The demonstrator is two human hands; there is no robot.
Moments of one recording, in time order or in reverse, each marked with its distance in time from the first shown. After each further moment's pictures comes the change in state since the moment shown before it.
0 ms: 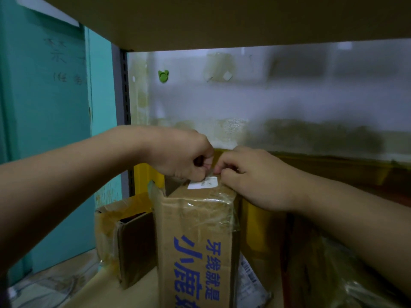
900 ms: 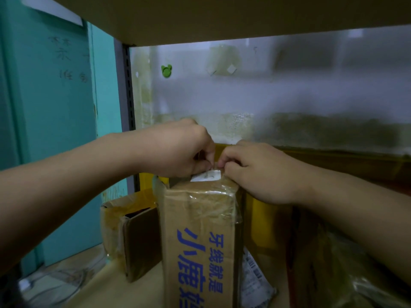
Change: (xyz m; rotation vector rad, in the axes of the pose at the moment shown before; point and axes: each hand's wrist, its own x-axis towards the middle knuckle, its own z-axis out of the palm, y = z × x) left_hand -0.013 -0.003 0.012 0.095 0.274 0.048; right_hand 0.005 0.003 0.002 -0.003 -0.017 -0.009
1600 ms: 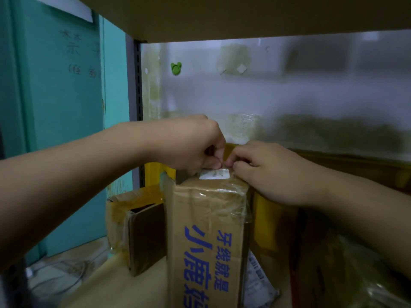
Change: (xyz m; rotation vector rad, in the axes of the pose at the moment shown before) left_hand 0.003 0.003 -0.006 -0.080 -0.083 -0.072; right_hand -0.002 -0.003 -0.002 -0.011 0.007 -0.002
